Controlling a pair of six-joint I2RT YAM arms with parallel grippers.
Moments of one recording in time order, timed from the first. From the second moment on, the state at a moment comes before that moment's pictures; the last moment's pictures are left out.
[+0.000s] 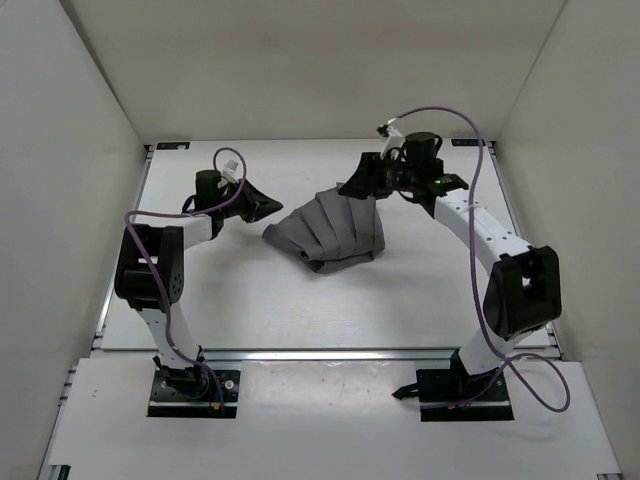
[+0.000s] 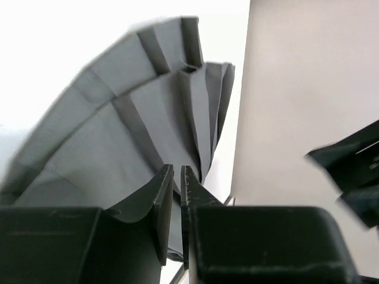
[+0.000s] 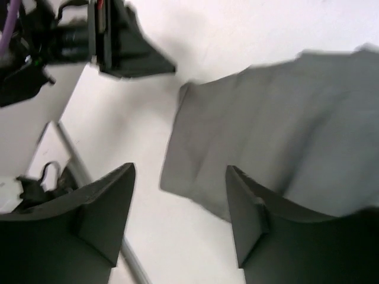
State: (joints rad) left arm -0.08 1.85 1.02 0.33 0.74 -0.97; right arm 0.34 1.67 1.35 -0.19 -0.67 0.36
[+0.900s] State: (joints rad) left arm -0.49 1.92 1.04 -0.21 0.62 -0.56; right arm 0.21 1.92 1.21 -0.27 -0.62 0.26
